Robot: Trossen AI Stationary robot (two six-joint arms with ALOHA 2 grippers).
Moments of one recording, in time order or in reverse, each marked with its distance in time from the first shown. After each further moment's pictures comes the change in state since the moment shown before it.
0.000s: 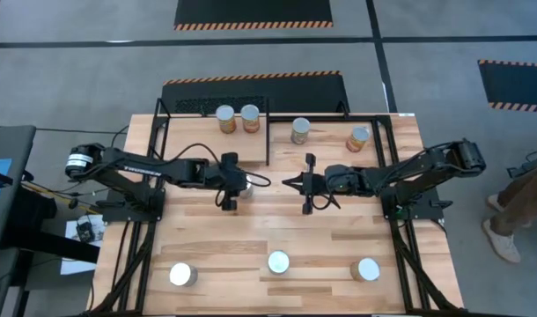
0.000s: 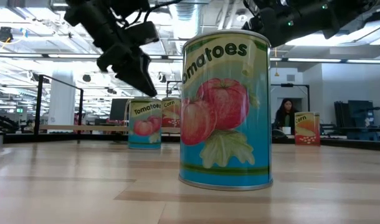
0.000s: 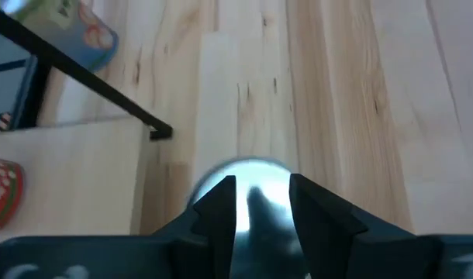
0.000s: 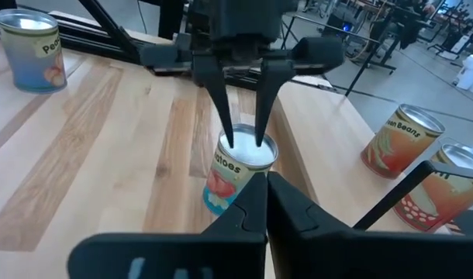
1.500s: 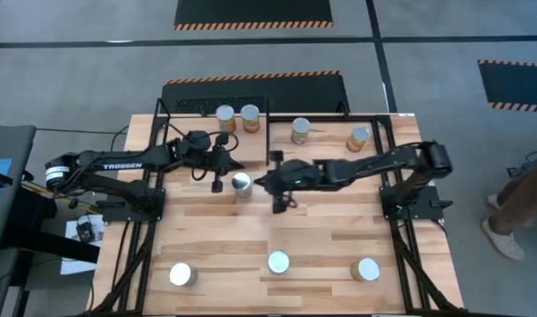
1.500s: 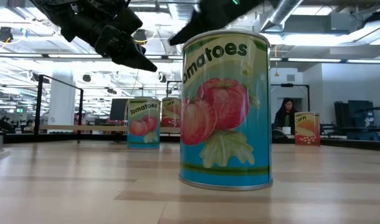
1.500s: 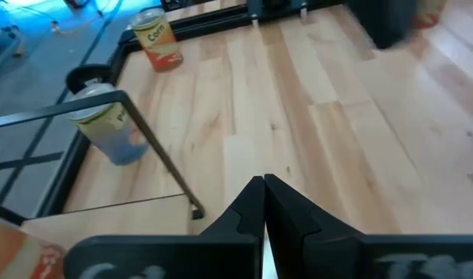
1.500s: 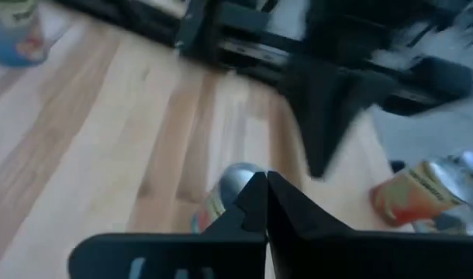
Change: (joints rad) left arm 0.300 -0.243 -0.192 0.304 0.458 0.165; right arm -0.004 0.293 0.520 -0.396 -0.025 -0.129
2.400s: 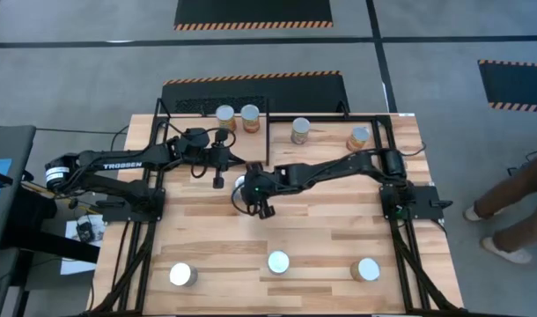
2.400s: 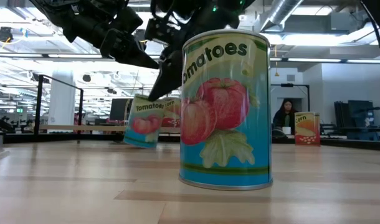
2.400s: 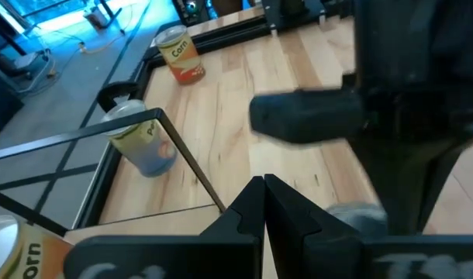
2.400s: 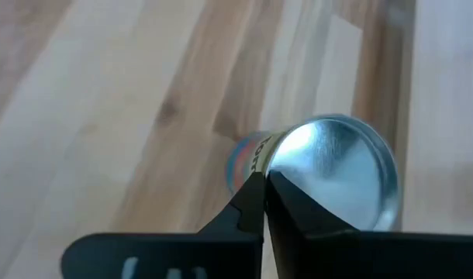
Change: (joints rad) left arm 0.032 0.000 0.000 0.050 -0.020 0.066; right arm -0.039 0.414 0.432 -0.441 -0.075 -0.057
